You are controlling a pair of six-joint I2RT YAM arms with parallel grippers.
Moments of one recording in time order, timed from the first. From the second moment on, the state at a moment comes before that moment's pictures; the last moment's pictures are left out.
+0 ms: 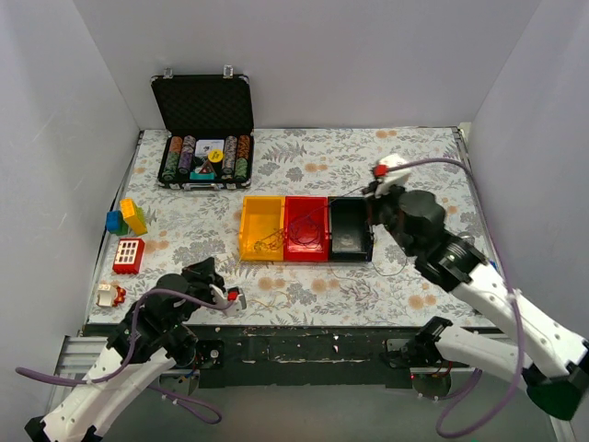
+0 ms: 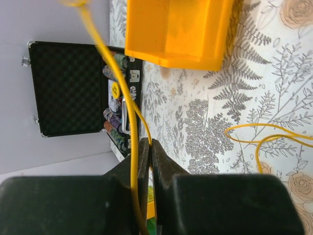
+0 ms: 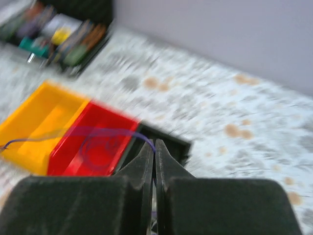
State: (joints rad) left arm -0.71 0.12 0.40 -0.64 -0.14 1.17; right arm 0.79 0.97 0.97 -0.29 0.25 0.00
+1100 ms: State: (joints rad) left arm -0.71 0.13 0.39 -0.54 -0.12 1.13; right arm 0.63 1.22 1.70 -0.03 0.34 -0.15
